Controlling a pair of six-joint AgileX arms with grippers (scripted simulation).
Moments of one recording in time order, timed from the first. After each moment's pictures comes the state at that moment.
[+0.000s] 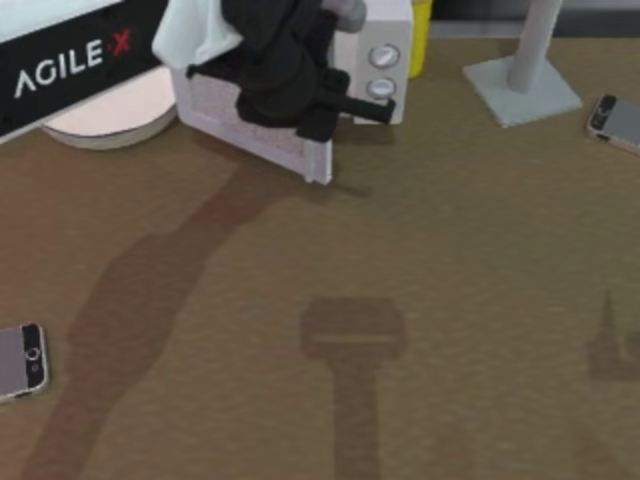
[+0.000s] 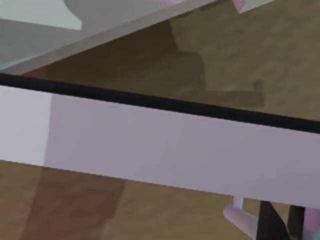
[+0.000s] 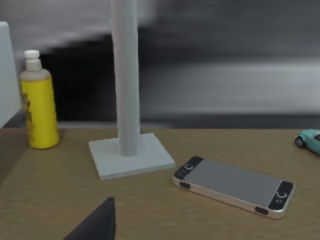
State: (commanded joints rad) left arm -0.57 2.01 1.73 -0.76 -0.08 -0.14; right arm 0.00 0.00 0.00 0.00 0.00 0.00
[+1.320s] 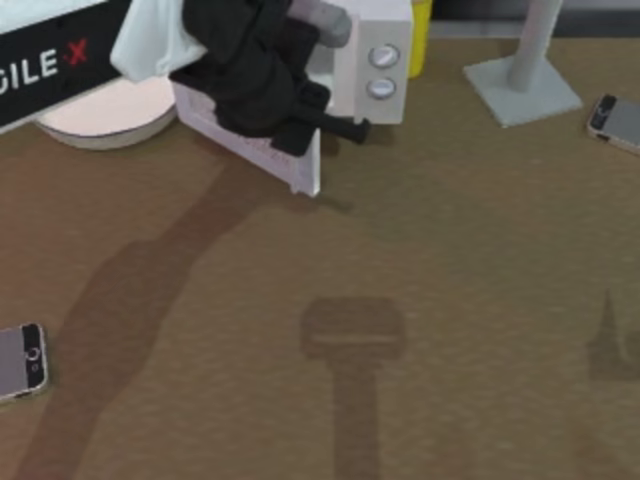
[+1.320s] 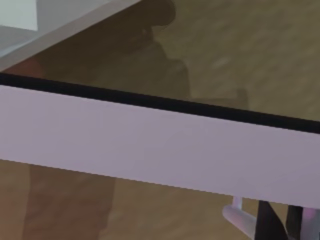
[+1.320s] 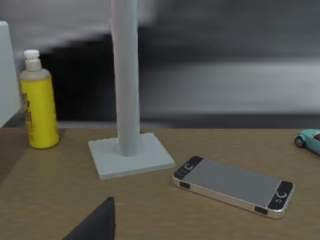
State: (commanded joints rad) left arm -0.54 1.93 1.61 -0.72 -0.01 -0.01; right arm 0.00 0.00 0.00 0.00 0.00 0.00
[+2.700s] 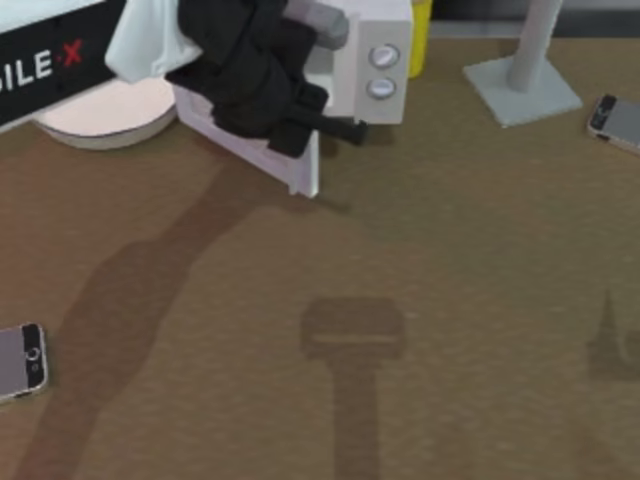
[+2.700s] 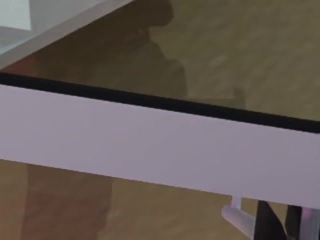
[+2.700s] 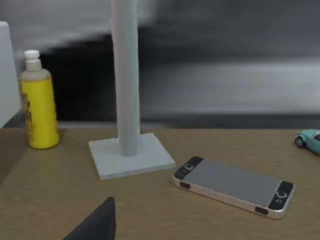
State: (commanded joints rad) left arm -0.54 1.92 1.60 -0.72 0.01 0.00; right arm 0.00 0.00 0.00 0.00 0.00 0.00
